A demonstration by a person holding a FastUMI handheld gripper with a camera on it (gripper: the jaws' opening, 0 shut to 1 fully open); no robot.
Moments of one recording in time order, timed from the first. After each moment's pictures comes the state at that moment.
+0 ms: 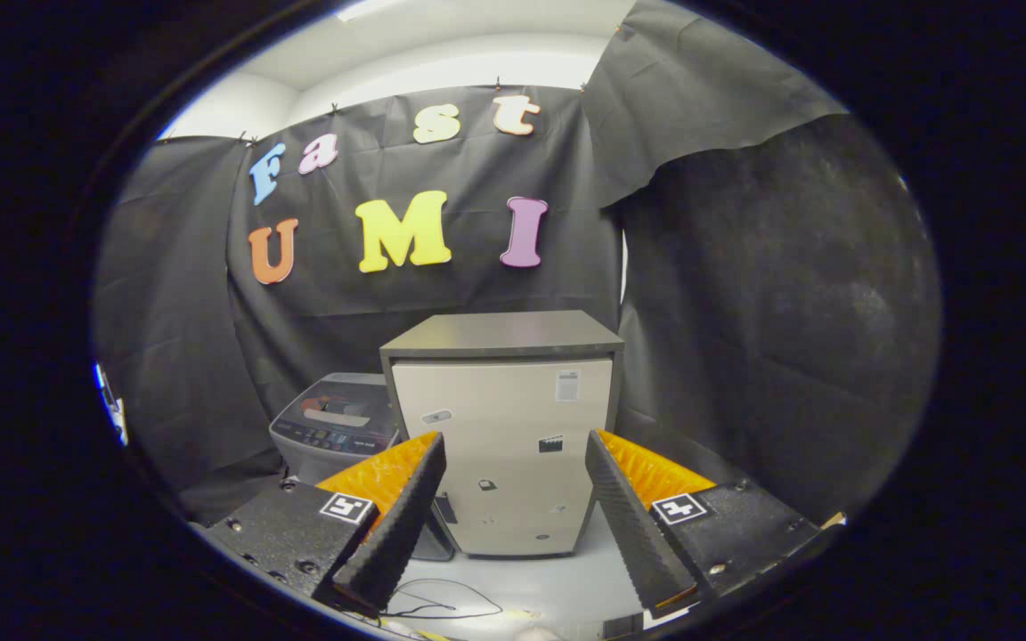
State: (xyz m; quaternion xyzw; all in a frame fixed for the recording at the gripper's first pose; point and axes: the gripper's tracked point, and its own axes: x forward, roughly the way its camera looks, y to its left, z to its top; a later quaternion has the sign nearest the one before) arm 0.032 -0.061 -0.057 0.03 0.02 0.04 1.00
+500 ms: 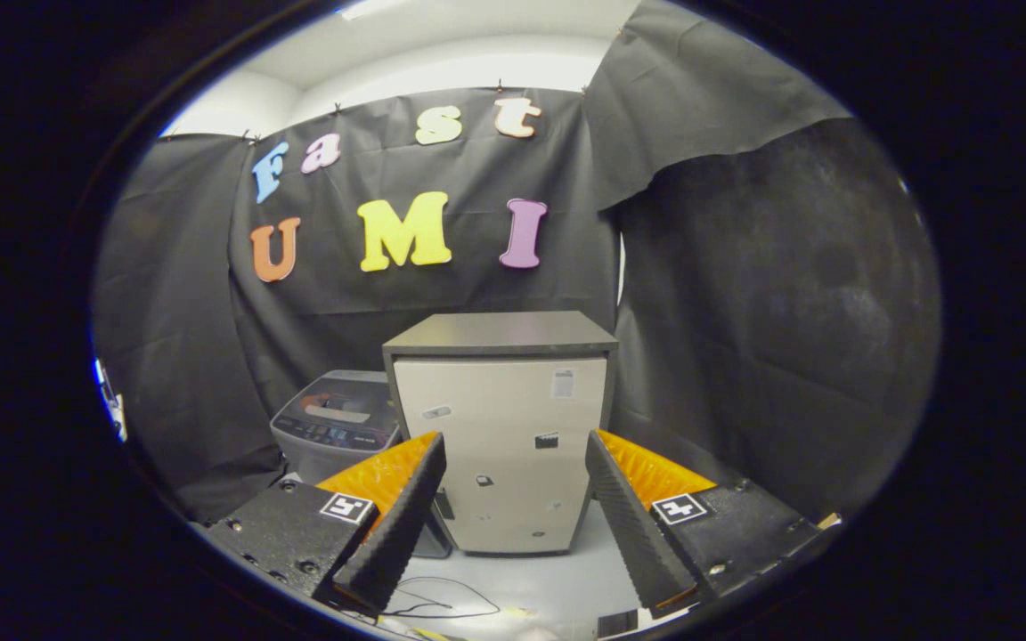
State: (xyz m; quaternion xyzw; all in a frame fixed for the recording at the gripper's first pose) arm 0.018 -0.071 -0.060 0.04 0.02 0.03 1.00
